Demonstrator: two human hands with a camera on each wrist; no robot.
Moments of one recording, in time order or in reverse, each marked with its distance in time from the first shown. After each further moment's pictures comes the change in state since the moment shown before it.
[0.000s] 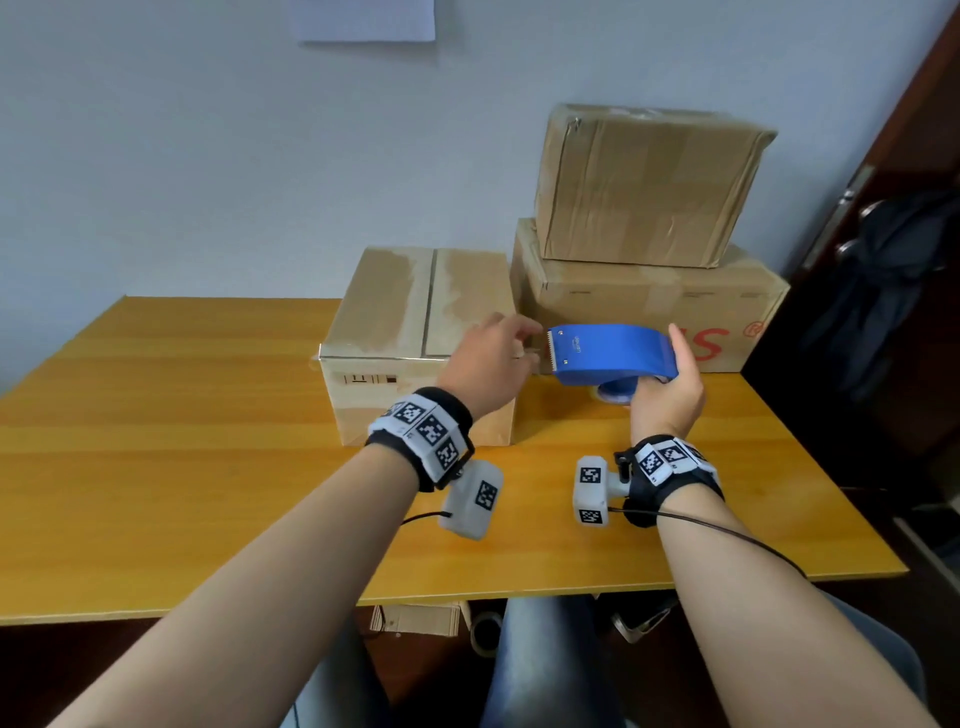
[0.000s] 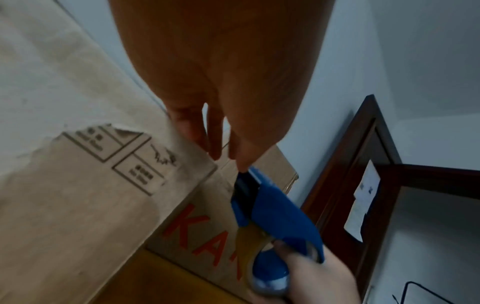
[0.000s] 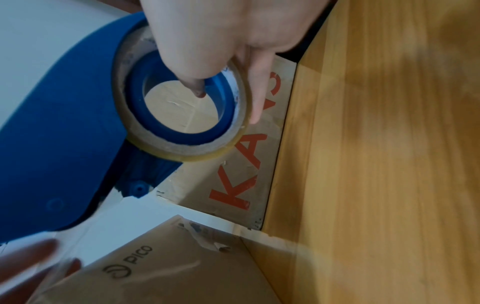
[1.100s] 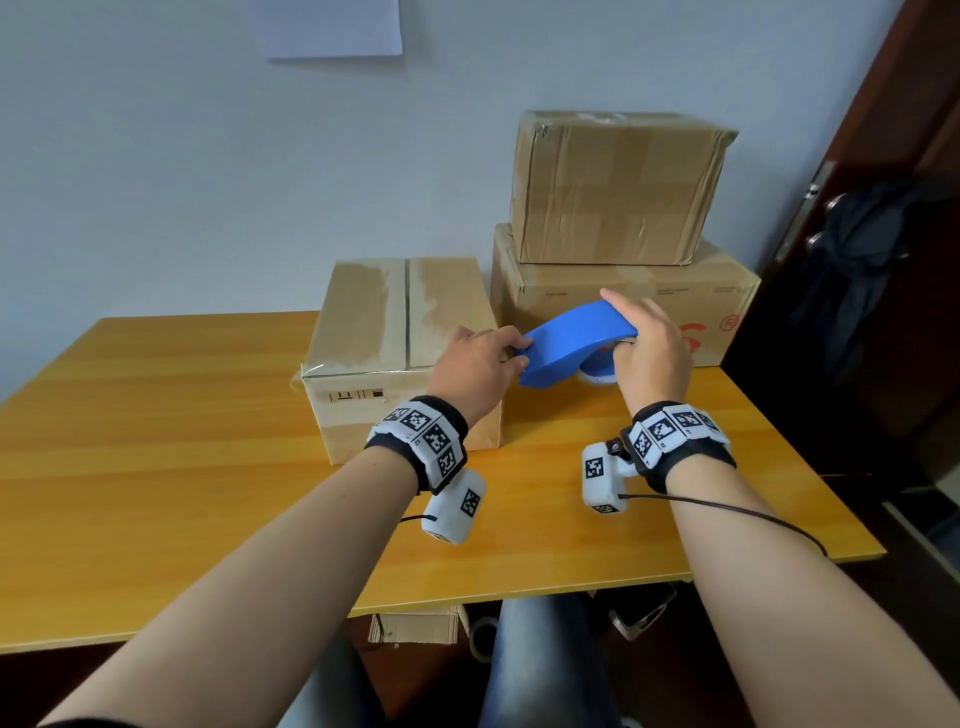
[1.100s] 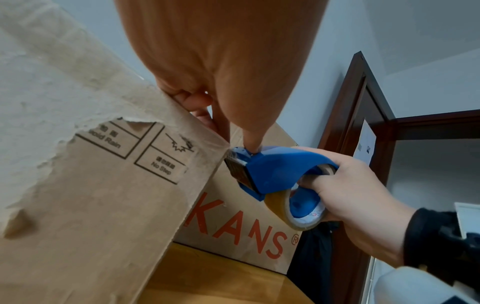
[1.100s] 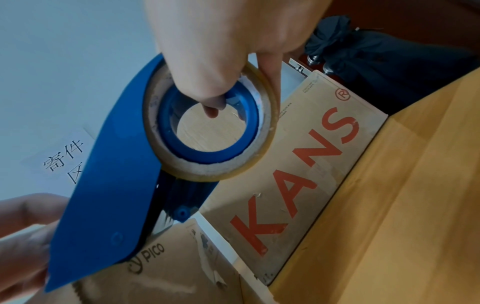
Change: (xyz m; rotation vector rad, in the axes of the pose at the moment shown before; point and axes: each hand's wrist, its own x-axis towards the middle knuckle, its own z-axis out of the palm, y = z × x) left_hand 0.013 -0.006 0.026 0.087 -0.017 -0.020; right_hand 0.031 -0.038 -0.012 -0.509 -0.272 -0.513
